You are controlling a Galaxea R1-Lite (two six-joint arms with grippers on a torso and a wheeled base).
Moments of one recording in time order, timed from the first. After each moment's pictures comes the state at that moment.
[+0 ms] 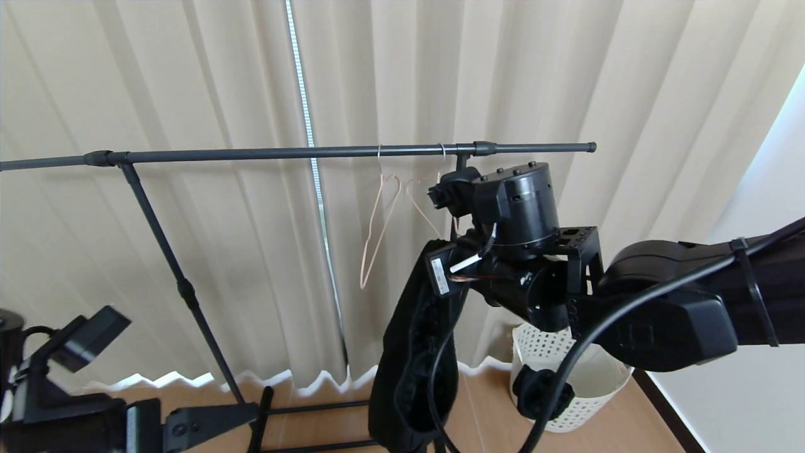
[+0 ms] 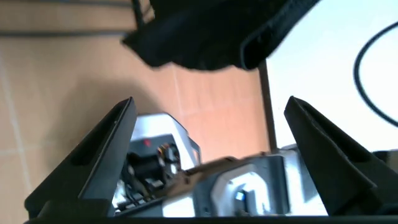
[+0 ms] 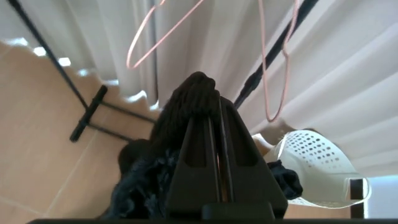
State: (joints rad) left arm -0.39 1.14 -0.51 0.09 -0.24 -0.59; right arm 0.80 1.93 -1.27 -0.23 -0.48 0.09
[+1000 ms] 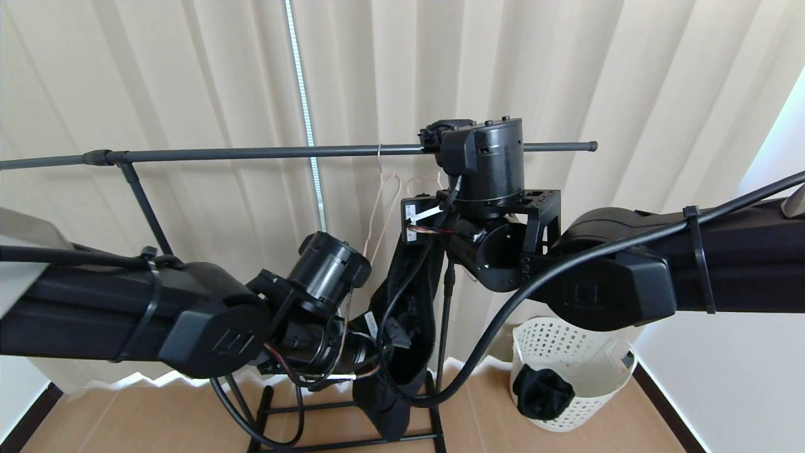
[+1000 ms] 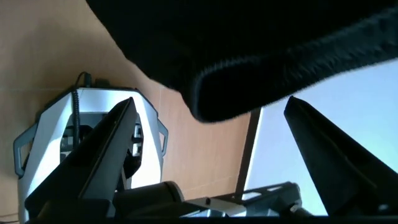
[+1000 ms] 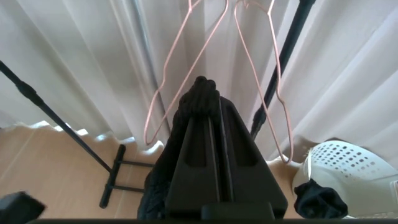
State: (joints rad) left arm -0.66 1.90 -1.07 0.11 -0.05 -0.96; right arm 0.83 2.02 -1.51 -0.24 -0.60 0.22
